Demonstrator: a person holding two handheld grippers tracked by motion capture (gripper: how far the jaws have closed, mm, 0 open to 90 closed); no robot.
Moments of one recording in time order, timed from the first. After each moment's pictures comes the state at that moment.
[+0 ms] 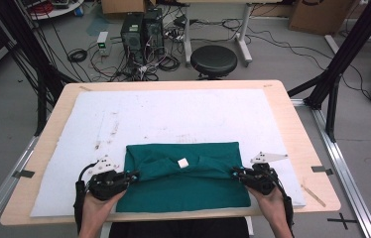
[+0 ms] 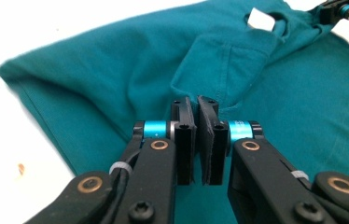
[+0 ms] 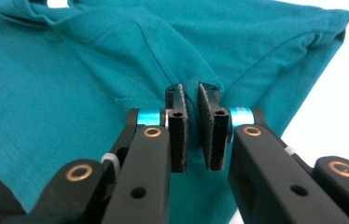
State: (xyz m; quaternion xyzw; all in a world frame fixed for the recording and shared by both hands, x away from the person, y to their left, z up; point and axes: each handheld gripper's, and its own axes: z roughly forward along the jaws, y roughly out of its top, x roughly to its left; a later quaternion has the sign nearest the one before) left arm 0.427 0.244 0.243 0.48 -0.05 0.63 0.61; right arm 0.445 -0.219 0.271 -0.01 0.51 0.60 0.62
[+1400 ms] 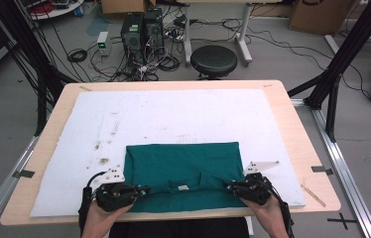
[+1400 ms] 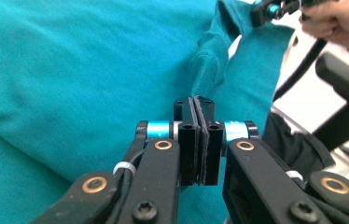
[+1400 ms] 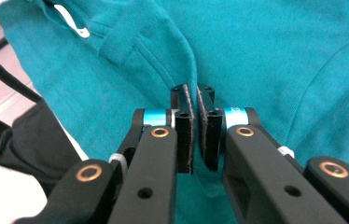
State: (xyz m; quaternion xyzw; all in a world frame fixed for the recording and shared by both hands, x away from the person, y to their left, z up) left arm 0.428 0.224 0.222 0.56 -0.10 0.59 0.57; right arm 0.450 -0.203 0.251 -0.04 0.58 0.56 0.59
